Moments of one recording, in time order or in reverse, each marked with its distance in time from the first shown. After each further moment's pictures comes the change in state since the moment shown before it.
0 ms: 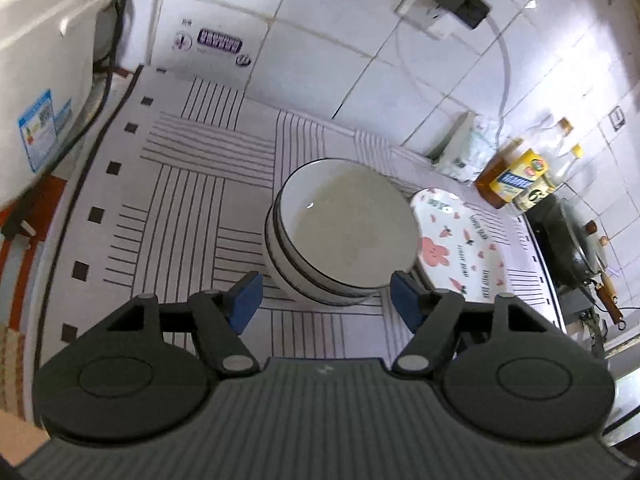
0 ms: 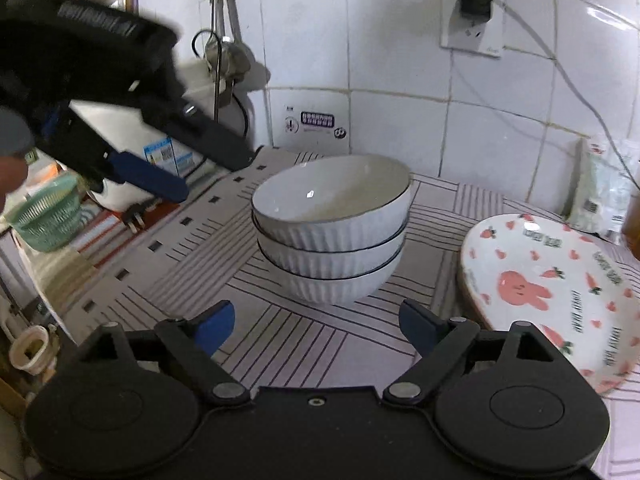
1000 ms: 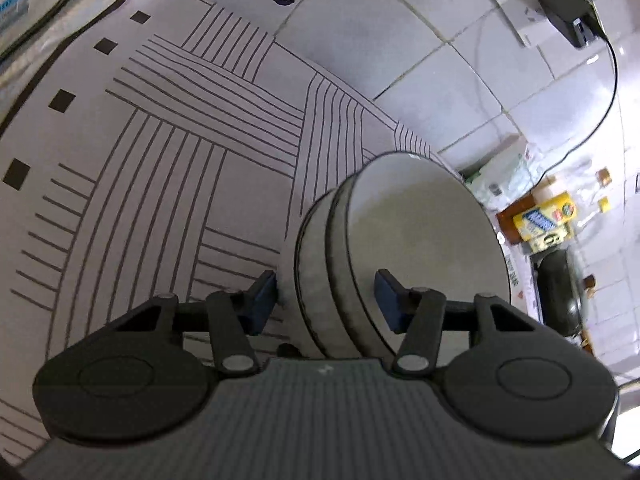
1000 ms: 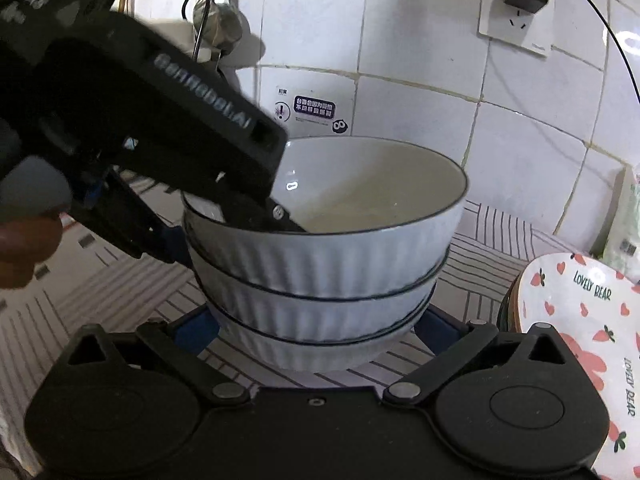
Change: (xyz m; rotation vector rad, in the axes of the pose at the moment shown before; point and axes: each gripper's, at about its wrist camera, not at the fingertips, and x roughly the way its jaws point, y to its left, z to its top) left arm 0.104 0.052 0.011 -0.214 0.038 -0.093; right arm 0.084 -0.004 0.009 -0.104 -0.027 -0.054
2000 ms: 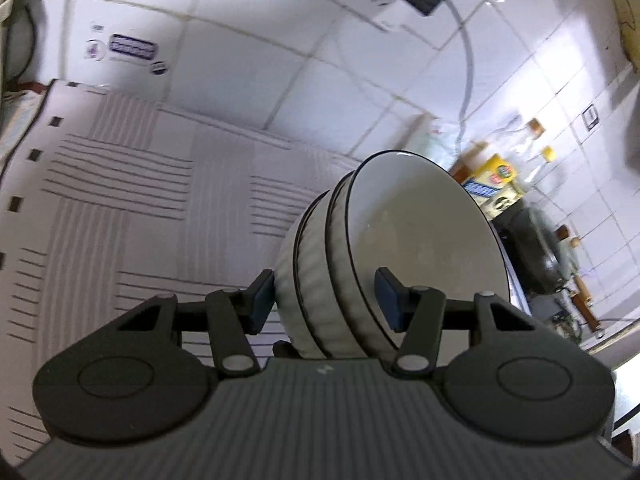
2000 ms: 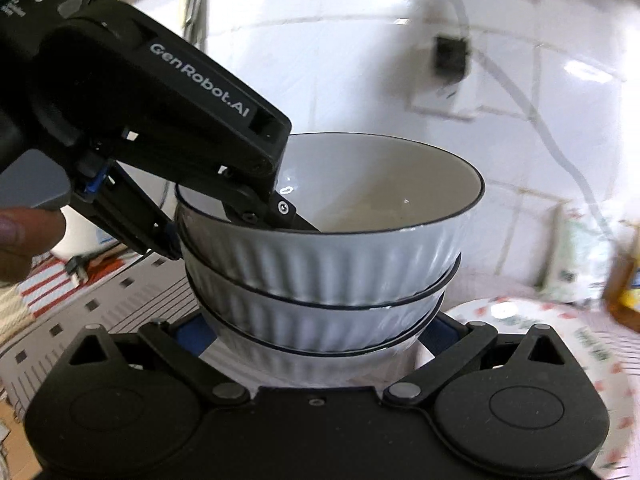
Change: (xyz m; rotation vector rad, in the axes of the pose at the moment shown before) left arm -0.043 -0.113 -0.008 0.247 -0.033 -0.033; right arm -0.084 -0.039 -0.003 0.076 -0.181 -0.077
